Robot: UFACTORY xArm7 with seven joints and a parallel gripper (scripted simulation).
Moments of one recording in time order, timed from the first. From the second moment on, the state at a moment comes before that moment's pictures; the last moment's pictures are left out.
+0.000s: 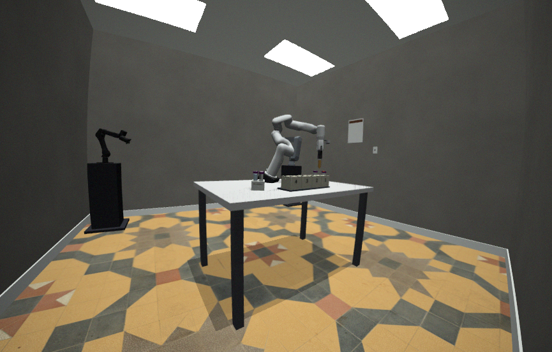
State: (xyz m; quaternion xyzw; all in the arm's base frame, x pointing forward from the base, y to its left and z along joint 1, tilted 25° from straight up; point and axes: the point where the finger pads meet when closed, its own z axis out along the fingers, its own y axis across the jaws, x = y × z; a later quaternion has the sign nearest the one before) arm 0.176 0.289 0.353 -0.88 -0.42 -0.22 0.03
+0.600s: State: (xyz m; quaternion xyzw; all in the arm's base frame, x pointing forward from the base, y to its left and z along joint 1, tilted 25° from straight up) arm 0.182 0.292 0.337 -0.88 -0.42 -0.22 0.03
